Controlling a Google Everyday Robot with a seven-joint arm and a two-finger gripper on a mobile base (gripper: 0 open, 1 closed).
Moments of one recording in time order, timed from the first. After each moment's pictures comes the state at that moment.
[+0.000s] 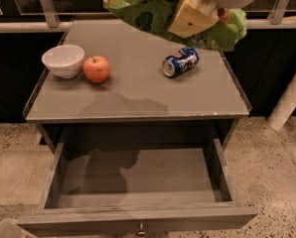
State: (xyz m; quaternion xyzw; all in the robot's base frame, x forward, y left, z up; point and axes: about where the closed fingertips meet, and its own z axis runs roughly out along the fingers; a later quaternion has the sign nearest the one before) arm 0.464 -0.070 1.097 -0.57 0.73 -0.11 0.36
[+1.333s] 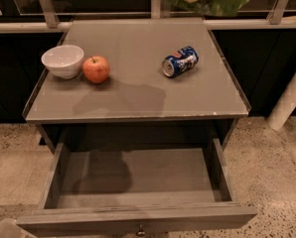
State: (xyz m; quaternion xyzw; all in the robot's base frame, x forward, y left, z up) arm 0.508 -0.084 1.134 -0.56 0.70 -0.15 0.41
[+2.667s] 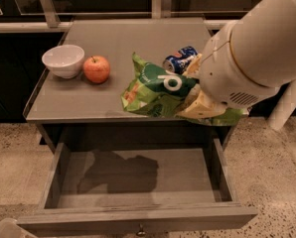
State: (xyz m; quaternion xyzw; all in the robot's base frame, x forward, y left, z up) arm 0.408 -0.080 0.980 -0.65 0.70 -0.04 0.30
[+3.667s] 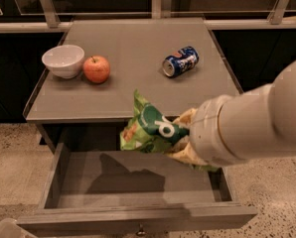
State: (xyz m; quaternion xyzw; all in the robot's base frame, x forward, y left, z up) arm 0.387 -0.067 0.895 -0.60 0.72 0.02 0.34
